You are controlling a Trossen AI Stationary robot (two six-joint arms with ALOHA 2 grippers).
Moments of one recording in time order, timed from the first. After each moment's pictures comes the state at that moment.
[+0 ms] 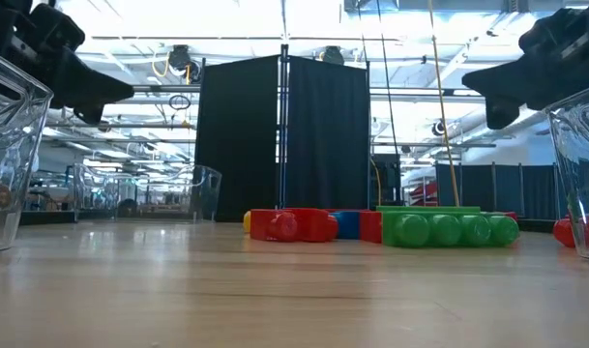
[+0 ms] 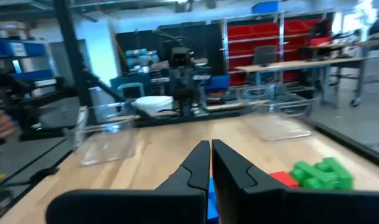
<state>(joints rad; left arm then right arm) -0.21 0.04 0.07 -0.12 -0.29 -0.09 -0.08 0.11 0.01 0.18 -0.03 0.14</state>
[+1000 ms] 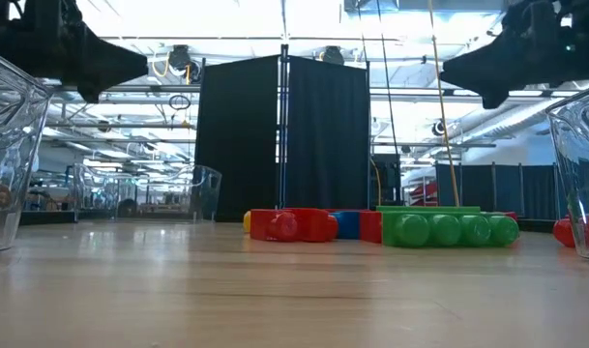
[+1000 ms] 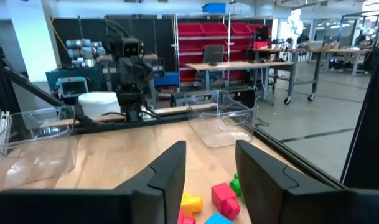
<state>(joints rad) -0.17 0.08 0.10 0.10 -0.51 0.01 -0.08 0.36 0.18 0.21 0.19 0.06</state>
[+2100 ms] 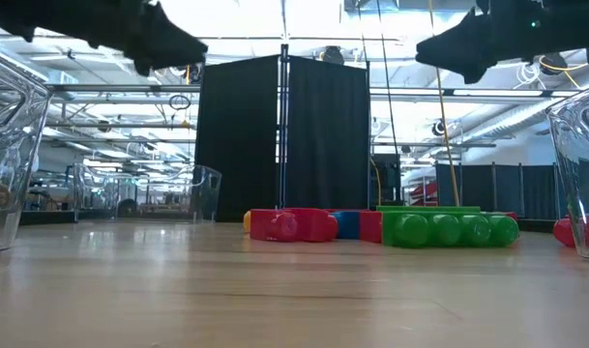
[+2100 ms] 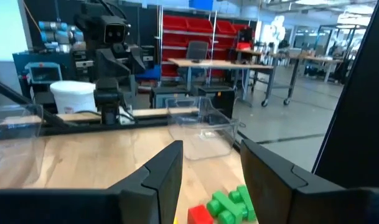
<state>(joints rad) -0.02 0.75 0.43 0.25 -0.38 0.02 -0.08 0.61 0.35 0.28 0.26 -0.04</state>
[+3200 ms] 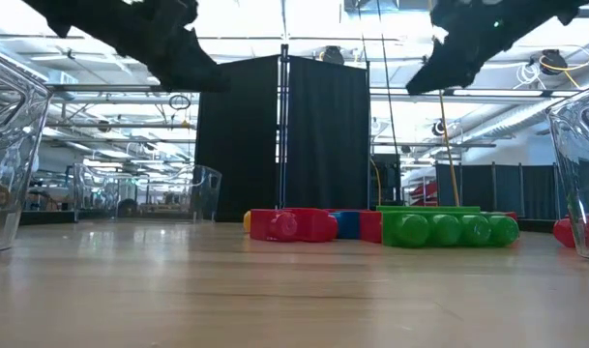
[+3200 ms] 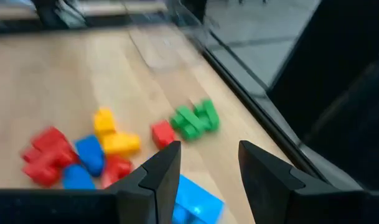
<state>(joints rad) 0.00 1.04 0.59 0.06 -0.31 -0.07 -0.19 0.88 0.71 -0.33 0.32 0.04</state>
